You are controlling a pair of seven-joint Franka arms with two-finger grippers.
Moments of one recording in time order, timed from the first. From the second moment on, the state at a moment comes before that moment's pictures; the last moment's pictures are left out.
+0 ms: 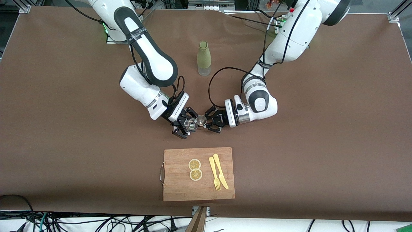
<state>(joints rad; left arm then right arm) -0.44 0.85 -0.11 -1.64 -2.07 2.20 2.49 0.55 0.58 0.11 -1.68 1.47 2.89 -2.06</state>
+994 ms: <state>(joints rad) -0.46 0.87 -0.11 -1.62 -2.08 2.24 2.49 0.55 0.58 0.10 -1.71 1.47 2.94 -2.33</state>
